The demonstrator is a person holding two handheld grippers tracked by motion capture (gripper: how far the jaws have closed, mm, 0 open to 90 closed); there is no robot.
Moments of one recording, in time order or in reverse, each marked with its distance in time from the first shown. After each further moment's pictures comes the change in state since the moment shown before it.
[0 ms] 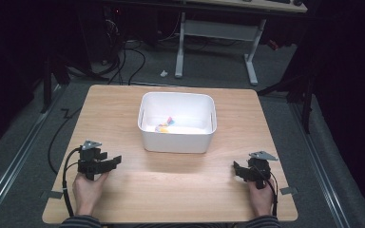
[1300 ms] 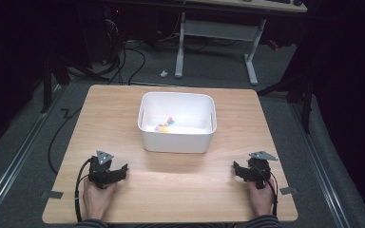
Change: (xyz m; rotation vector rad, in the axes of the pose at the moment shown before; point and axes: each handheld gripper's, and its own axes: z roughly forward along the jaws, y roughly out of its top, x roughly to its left) left arm -0.013 -0.039 0.038 -0.043 0.154 0.143; right arm 0.000 0.000 0.000 0.000 0.001 0.001
